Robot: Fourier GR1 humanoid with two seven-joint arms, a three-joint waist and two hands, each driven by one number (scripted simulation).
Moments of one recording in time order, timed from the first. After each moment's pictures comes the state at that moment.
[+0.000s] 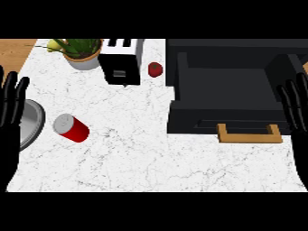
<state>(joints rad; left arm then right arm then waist) -0.03 0.10 0.02 -2.10 0.02 0.01 -0.01 0.01 -0.12 0.02 -2.10 -0.01 0.01 0.04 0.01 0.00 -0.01</state>
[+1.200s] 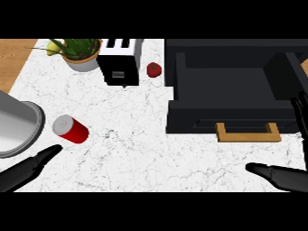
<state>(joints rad) 0.15 0.01 0.05 -2.22 -0.26 0.46 0.45 0.08 -0.09 -0.09 -2.06 -0.04 -0.04 0.19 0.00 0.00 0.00</state>
